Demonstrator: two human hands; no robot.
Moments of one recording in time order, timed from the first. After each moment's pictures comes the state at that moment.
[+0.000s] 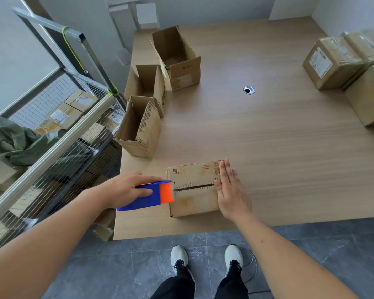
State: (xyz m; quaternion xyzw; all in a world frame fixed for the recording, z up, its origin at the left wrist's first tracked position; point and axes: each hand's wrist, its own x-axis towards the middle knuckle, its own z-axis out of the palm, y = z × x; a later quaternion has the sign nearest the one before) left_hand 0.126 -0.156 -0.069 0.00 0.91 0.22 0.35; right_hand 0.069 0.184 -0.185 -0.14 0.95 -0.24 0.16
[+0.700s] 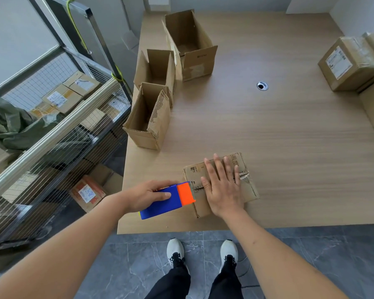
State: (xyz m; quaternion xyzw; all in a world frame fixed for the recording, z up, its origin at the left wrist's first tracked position) left_hand 0.148 -0.146 -0.124 -0.07 0.78 0.49 0.38; right_hand 0.076 0.120 -0.187 -0.19 0.97 -0.10 0.09
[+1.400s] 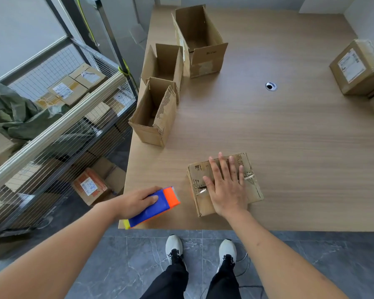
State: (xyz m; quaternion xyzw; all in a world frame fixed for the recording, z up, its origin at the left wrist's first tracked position) left_hand 0.181 -0.172 -0.149 -0.11 0.83 0.38 0.39; right_hand 0.073 0.116 -0.186 -0.20 0.97 -0.09 0.09
